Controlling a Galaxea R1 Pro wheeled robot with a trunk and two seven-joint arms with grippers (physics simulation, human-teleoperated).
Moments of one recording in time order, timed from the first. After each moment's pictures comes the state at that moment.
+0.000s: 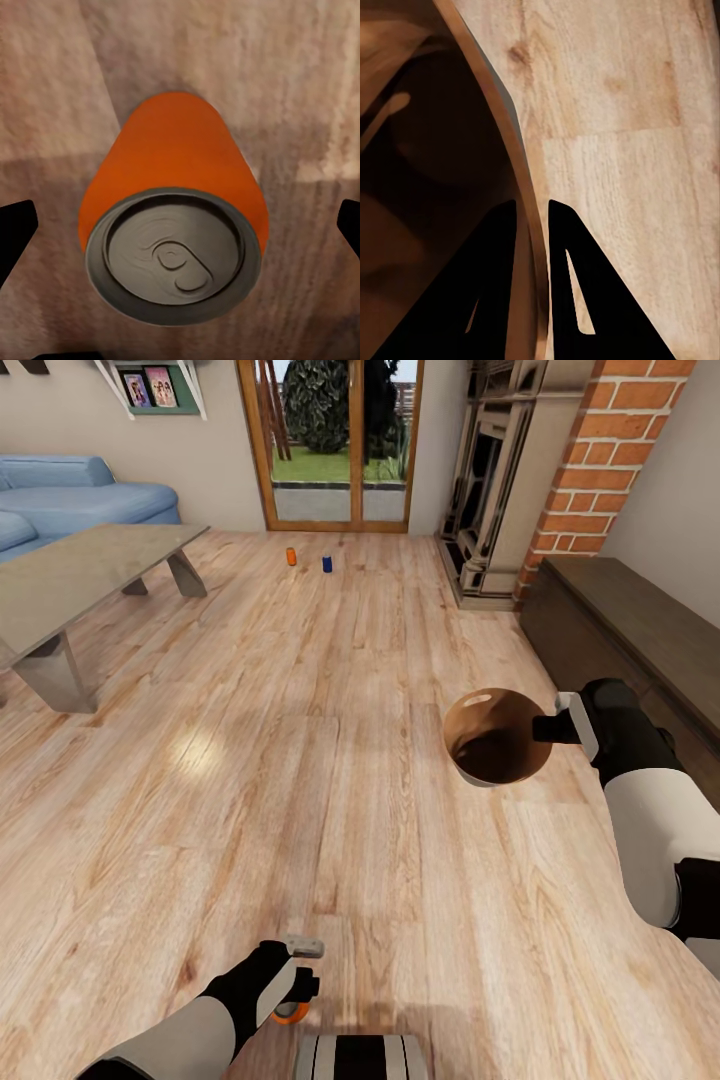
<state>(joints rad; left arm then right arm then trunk) -0.68 -0.14 -0.32 -0.29 0.34 0.54 0.23 -1.30 -0.21 -0.08 -0.72 0.07 1.05 0.02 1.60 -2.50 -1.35</state>
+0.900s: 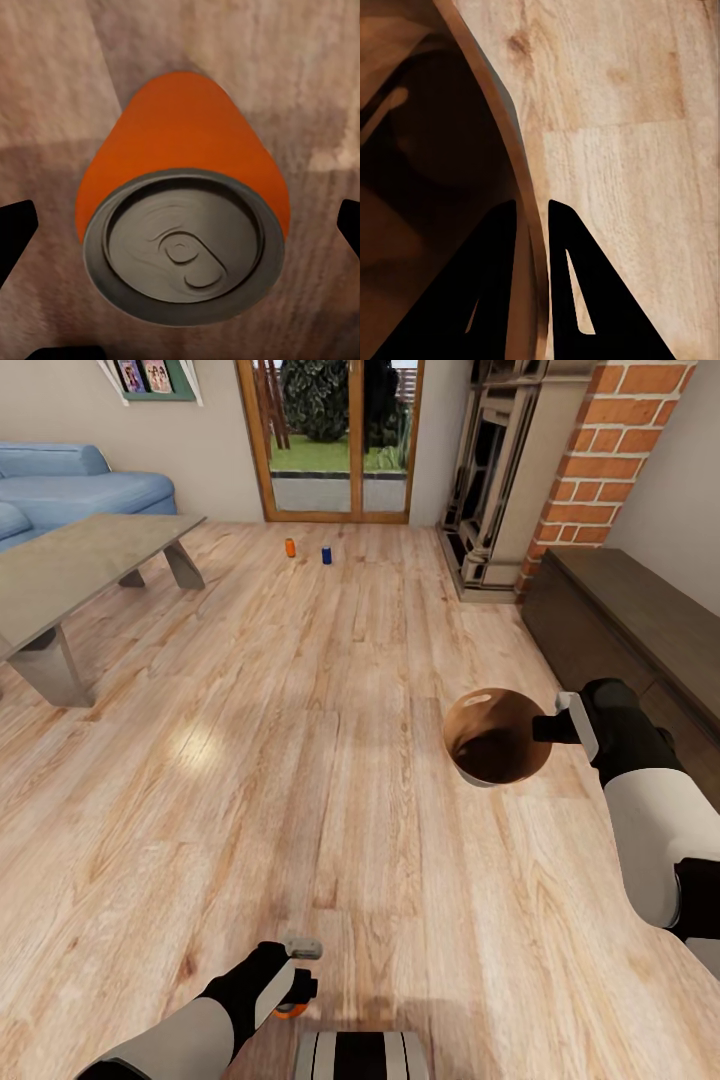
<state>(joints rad) -0.68 -0.14 -0.31 -0.29 0.34 0.54 0.24 -1.30 -0.21 -0.08 -0.72 0.06 1.05 0.02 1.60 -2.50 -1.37</state>
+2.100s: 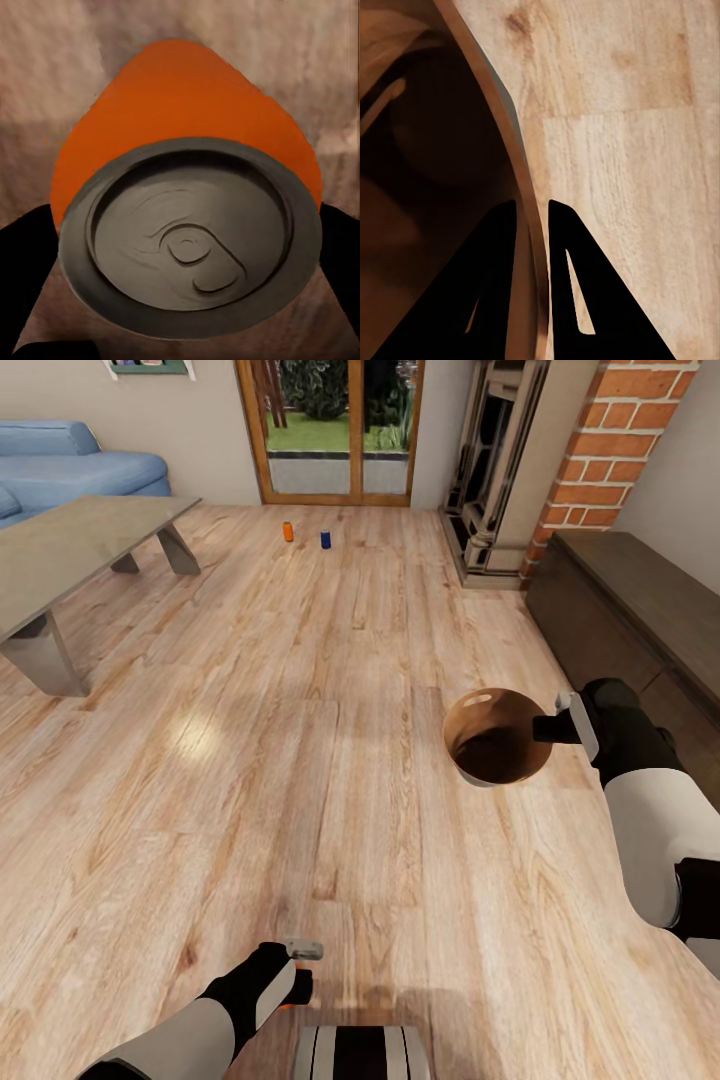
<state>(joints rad) -0.68 -0.14 -0.32 -0.29 0.34 0.54 0.24 -1.30 -0.22 -0.07 -0.72 0.06 1.05 0.02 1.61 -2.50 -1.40</state>
